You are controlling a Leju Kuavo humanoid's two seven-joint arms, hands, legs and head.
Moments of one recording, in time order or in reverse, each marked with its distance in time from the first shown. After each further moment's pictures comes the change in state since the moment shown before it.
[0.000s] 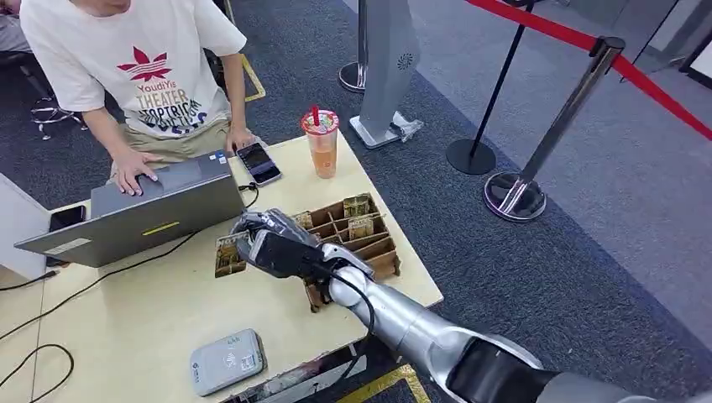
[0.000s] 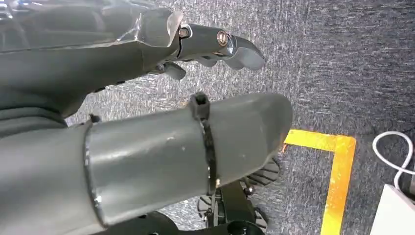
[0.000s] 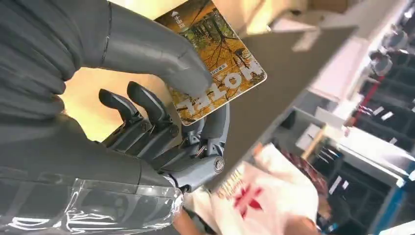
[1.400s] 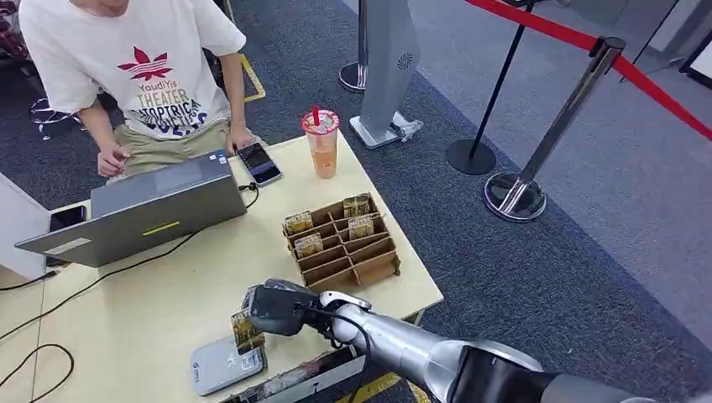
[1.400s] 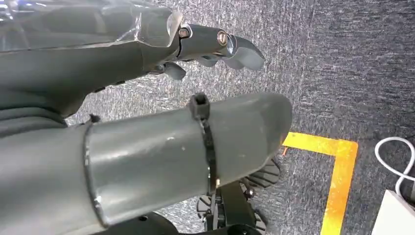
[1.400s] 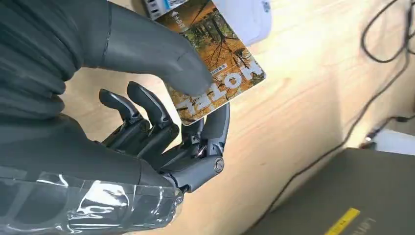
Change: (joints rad) left arm 0.002 0.000 0.017 0.000 -0.004 0.007 0.000; right arm 0.008 -0.013 0.190 0.263 -0.101 0.105 0.045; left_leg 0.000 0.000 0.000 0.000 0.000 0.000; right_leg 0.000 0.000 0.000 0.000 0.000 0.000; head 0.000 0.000
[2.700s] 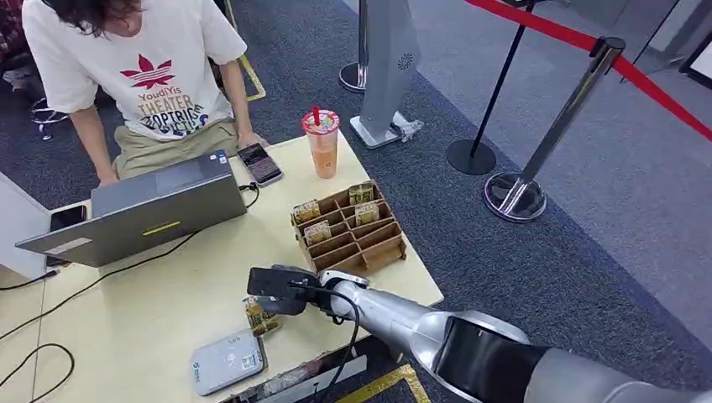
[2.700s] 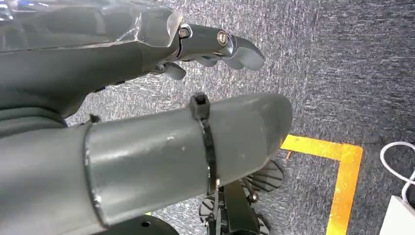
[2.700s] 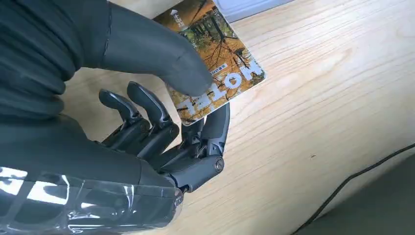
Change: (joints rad) left arm 0.004 -0.001 0.000 0.000 -0.004 0.011 0.005; right arm -0.156 0.011 0.051 0.222 -0.025 0.047 0.052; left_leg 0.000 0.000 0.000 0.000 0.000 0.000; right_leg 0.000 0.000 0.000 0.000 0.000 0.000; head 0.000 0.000
